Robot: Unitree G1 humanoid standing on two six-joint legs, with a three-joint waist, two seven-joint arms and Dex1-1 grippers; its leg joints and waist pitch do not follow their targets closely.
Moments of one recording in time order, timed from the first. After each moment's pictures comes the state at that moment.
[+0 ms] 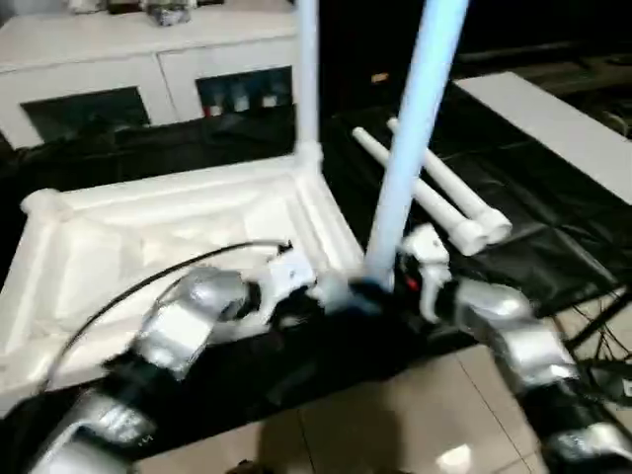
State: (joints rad) left arm -0.55 0.30 -0.38 0.36 0.04 0.40 -0.84; right arm -0.43 -0.24 0.12 0.41 0.18 0.28 0.55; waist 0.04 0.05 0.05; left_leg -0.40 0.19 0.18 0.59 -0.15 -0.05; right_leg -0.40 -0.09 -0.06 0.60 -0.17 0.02
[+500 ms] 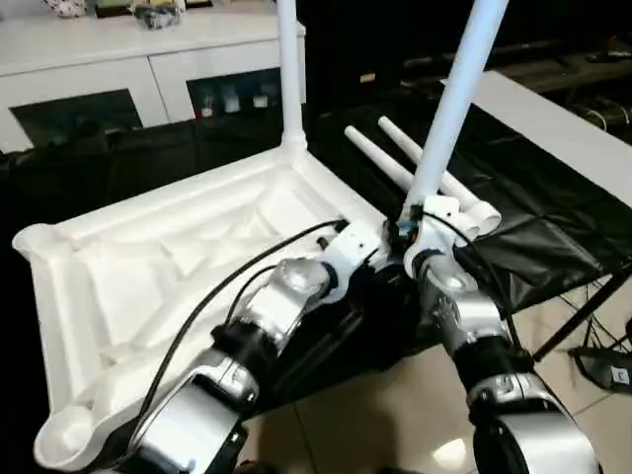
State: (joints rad) left arm -0.76 -0.01 -0.36 0.80 0.09 0.25 -0.46; right arm -0.64 -0.04 -0.08 0.77 0.14 0.12 -0.03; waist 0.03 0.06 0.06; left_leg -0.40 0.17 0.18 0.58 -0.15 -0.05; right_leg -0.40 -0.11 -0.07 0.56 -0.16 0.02
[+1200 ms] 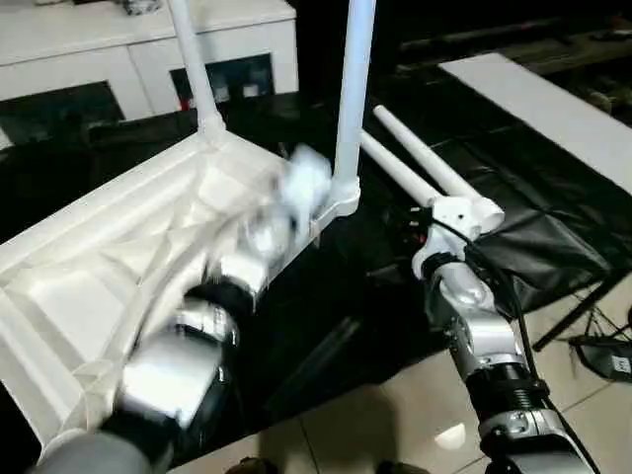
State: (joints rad) left arm -1.01 0.10 -0.13 1.04 0.09 -0.18 -0.05; right arm -0.48 -0.06 -0.01 0.51 0.10 0.09 0.06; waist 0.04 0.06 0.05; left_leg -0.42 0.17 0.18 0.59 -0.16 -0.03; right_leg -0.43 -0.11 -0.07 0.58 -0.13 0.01
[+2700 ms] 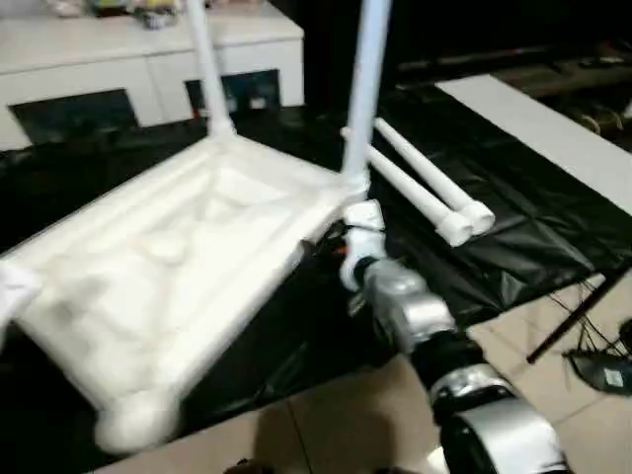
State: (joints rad) left arm -0.06 0.98 0.05 0.07 -0.03 0.77 -0.65; right arm -0.70 0.12 0.09 0.92 0.07 0.11 0.33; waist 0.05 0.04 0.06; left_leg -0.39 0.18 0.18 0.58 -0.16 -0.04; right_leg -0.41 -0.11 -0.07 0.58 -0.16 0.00
